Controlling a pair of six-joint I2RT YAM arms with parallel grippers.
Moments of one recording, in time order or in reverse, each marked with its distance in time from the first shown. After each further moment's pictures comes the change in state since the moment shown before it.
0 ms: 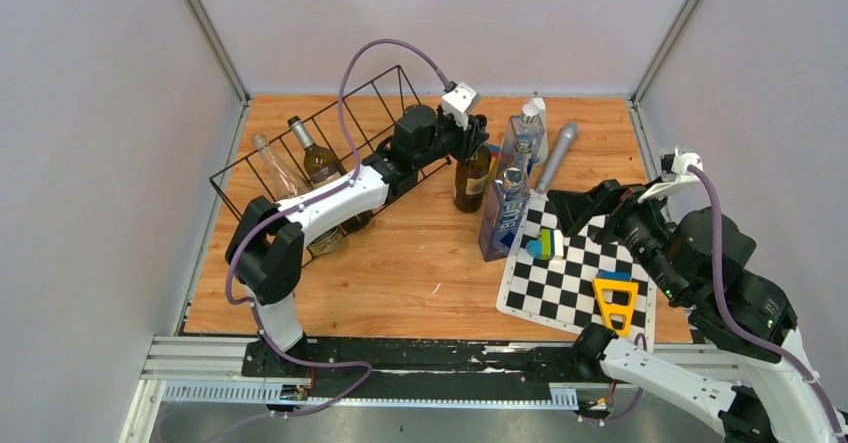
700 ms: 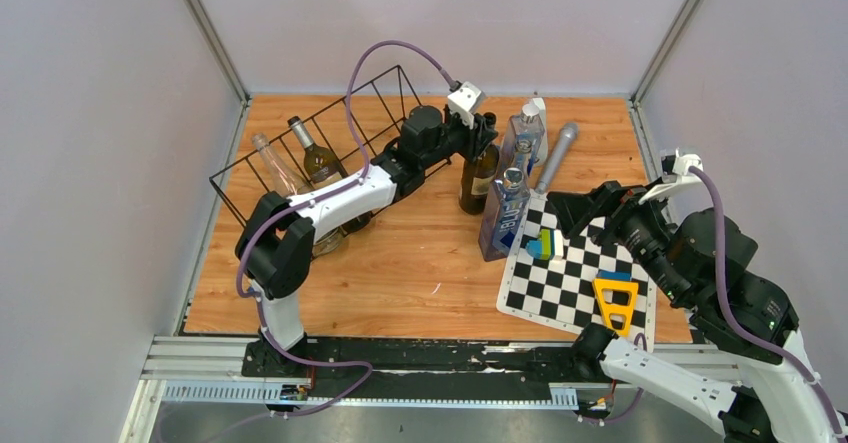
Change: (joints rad) left arm -0.013 0.065 0.037 0.086 0.014 -0.037; right arm 0.000 -0.008 0.000 -0.008 -0.014 0.016
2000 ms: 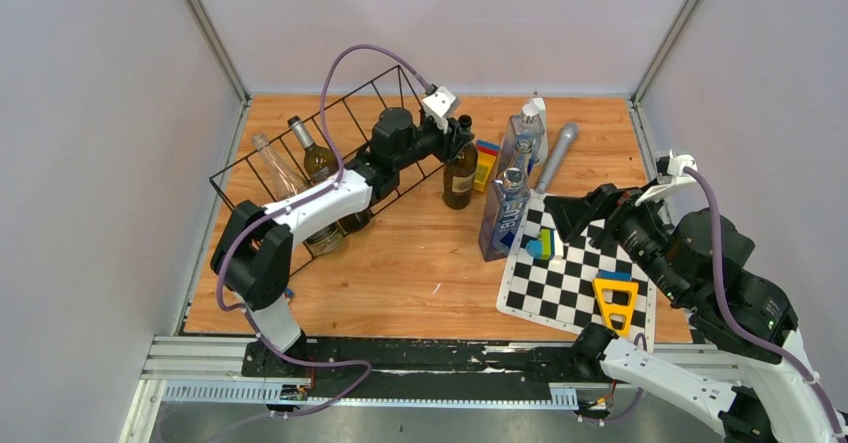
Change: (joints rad) left arm 0.100 -0.141 -0.177 0.025 0.107 0.083; right arm 0.000 0.000 -0.002 -0.016 -0.034 0.003
